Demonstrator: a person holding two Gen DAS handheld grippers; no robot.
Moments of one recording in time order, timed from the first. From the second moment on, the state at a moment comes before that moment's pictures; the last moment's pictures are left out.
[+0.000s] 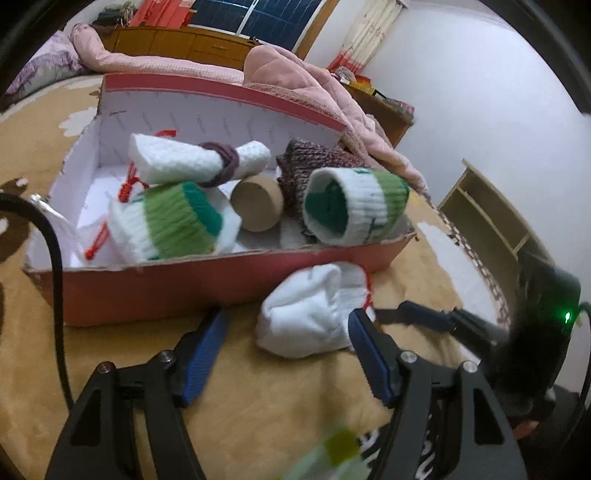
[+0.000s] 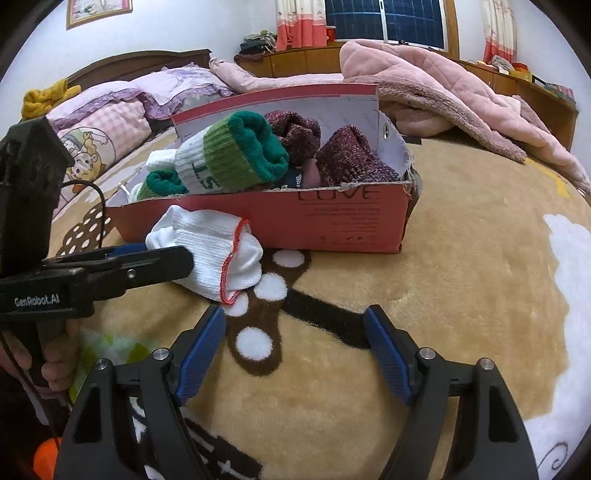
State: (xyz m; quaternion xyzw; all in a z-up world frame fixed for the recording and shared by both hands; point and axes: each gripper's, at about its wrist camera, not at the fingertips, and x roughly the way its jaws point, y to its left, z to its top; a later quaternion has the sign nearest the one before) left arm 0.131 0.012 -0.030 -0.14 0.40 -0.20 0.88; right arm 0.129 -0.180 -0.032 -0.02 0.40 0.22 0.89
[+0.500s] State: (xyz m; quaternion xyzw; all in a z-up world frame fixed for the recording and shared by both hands) left arm 0.116 0.002 -0.031 -0.10 0.39 -0.22 0.89; right arm 0.130 -0.179 -0.033 -0.02 0.40 0.22 0.89
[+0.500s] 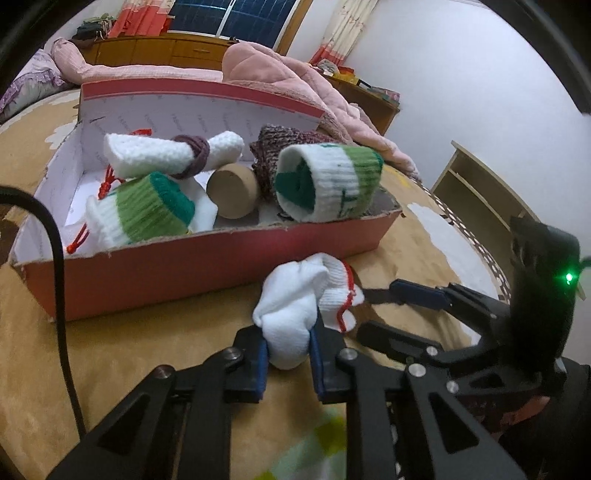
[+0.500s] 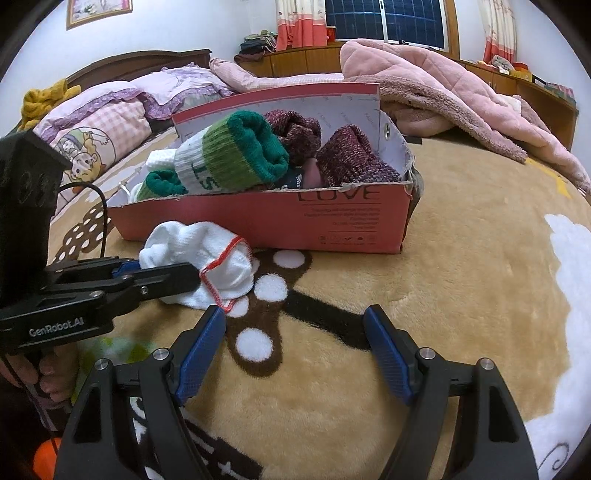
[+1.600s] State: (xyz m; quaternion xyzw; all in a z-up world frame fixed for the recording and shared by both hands) left arm 0.097 0.018 -0.039 -0.08 0.40 -0.22 0.89; right arm 0.130 -0.152 -0.034 -0.05 0.40 0.22 0.89
